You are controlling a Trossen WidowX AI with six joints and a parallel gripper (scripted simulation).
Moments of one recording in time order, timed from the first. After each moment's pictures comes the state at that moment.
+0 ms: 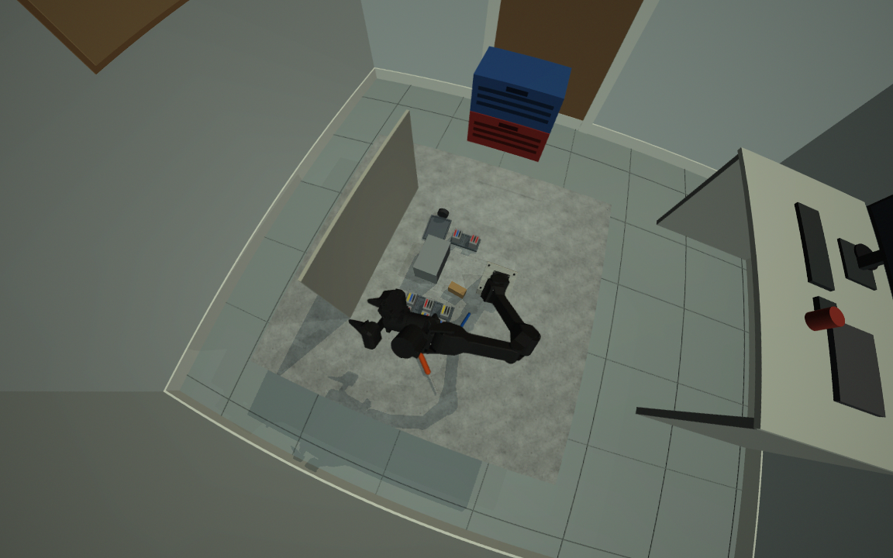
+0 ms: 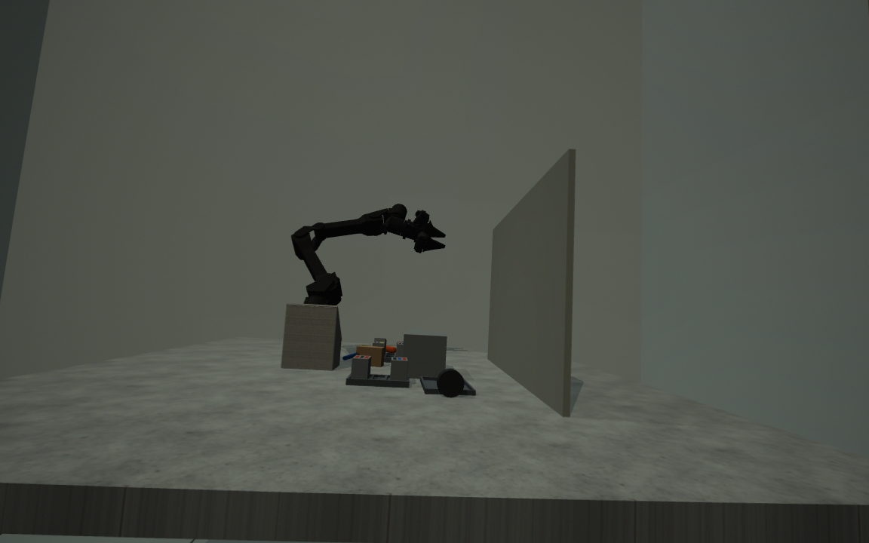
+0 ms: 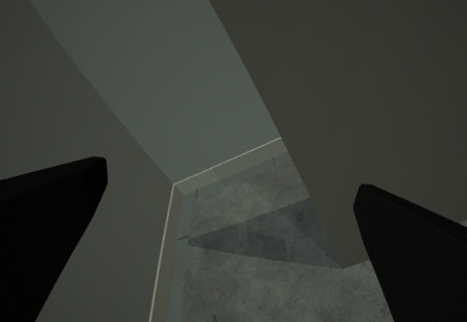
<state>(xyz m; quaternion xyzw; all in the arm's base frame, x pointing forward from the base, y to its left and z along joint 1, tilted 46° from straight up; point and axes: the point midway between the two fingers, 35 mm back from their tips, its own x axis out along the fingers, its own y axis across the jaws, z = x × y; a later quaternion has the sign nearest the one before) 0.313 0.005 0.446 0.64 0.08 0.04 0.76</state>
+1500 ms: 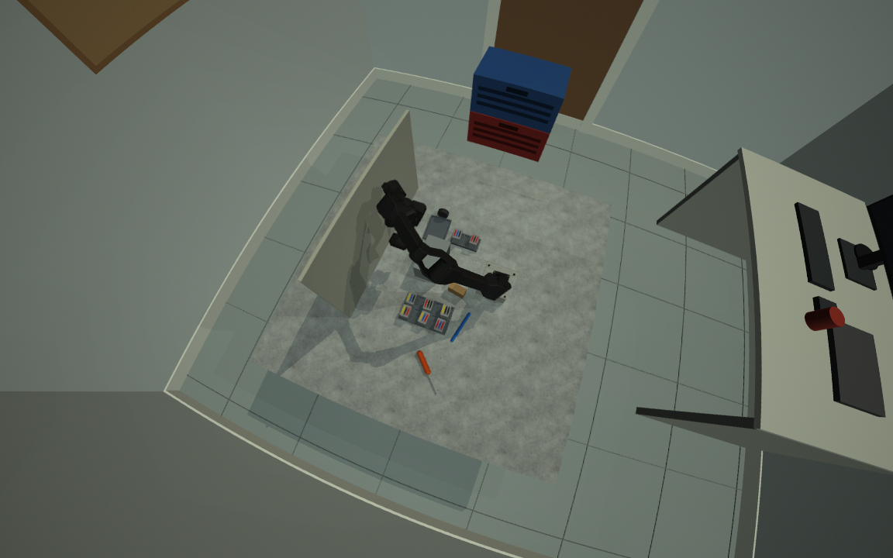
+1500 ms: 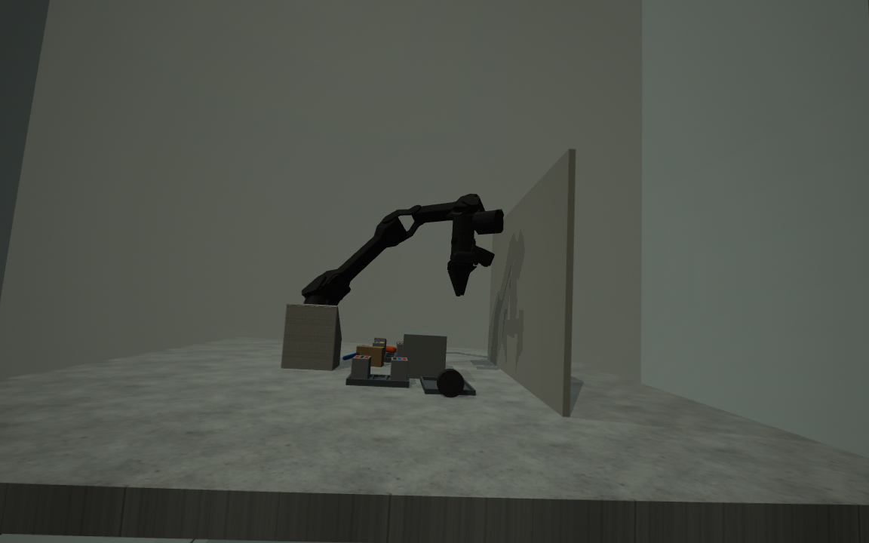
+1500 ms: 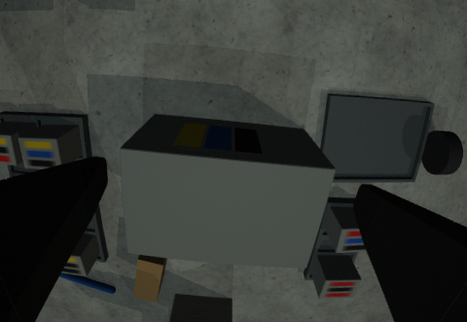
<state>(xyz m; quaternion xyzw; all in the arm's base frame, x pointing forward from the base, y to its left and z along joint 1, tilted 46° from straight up) 0.364 -0.118 0.077 0.30 0.64 0.25 0.66</state>
